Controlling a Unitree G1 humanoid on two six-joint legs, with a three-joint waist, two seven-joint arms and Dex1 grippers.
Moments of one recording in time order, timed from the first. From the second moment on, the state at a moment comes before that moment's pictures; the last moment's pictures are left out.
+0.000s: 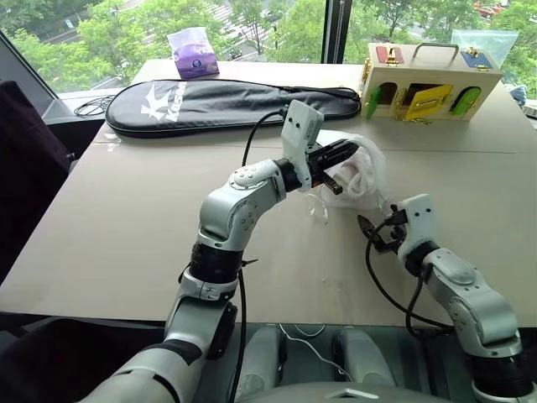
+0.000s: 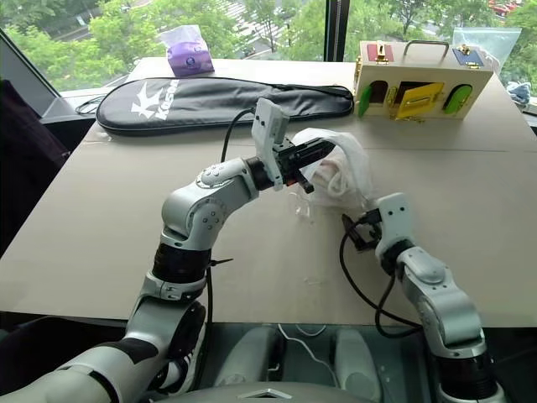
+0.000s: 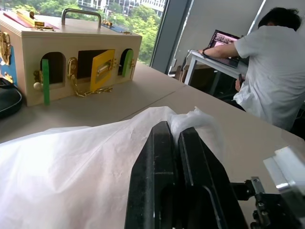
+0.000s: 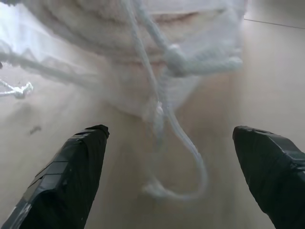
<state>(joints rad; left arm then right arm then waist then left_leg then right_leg) -0.74 0.14 -0.11 -0.09 -0.48 0.71 -0.54 -0.05 -0.34 0.04 -0.44 0.30 0.65 0.19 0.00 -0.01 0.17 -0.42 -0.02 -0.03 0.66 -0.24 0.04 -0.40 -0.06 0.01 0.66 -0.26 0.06</state>
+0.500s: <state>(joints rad) -0.72 0.14 -0.03 -0.10 -0.63 0.77 -0.64 0.00 -0.38 -0.02 -0.48 0.26 0.65 0.22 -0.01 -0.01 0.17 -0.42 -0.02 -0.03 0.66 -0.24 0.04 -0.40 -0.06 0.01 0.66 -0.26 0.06</state>
